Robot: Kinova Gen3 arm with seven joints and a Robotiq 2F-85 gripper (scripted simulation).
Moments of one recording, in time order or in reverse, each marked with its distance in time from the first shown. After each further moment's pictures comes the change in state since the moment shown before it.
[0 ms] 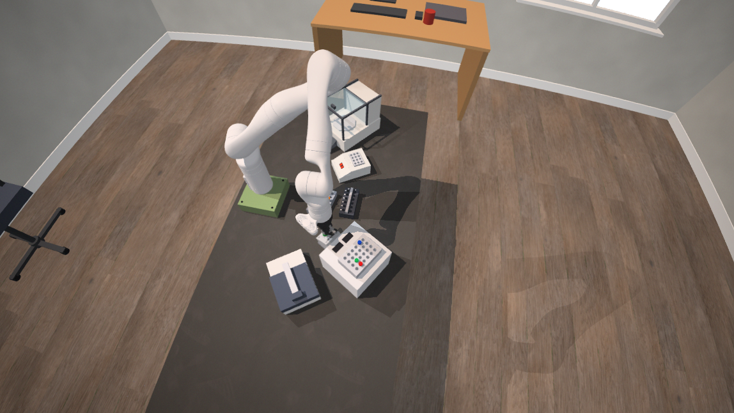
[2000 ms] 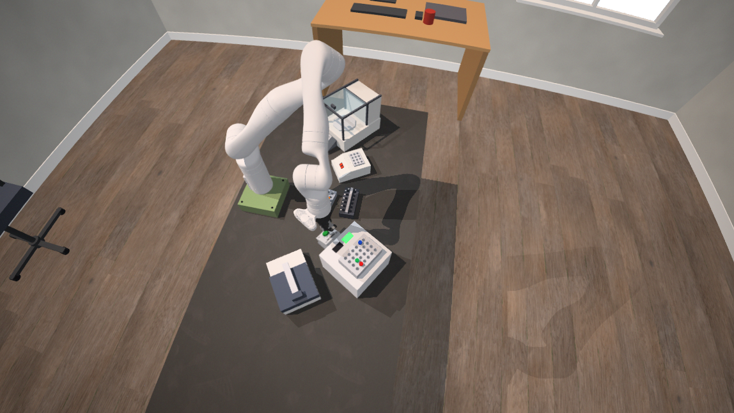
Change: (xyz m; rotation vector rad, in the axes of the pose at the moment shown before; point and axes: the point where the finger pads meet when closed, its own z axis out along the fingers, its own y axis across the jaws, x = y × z) arm 0.000 0.000 -0.033 0.000 0.000 0.000
